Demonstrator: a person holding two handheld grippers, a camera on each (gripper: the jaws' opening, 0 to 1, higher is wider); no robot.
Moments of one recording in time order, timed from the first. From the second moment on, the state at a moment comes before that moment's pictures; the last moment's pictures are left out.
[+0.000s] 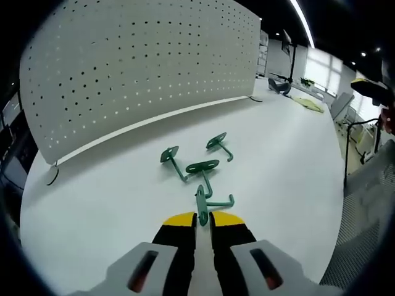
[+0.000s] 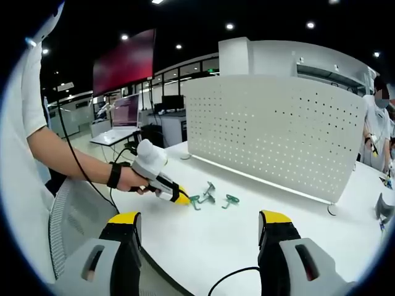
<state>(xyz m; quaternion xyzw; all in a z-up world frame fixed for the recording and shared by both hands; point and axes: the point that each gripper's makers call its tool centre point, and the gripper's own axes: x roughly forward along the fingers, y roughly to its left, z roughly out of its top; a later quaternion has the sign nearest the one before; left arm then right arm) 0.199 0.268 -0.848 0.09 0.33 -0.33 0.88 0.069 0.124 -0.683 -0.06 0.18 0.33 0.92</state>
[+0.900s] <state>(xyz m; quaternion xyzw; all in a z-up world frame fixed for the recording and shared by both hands) 0.195 0.277 -0.845 0.09 0.33 -0.32 0.88 0.072 0.129 -0.683 -0.06 0.18 0.34 0.92</state>
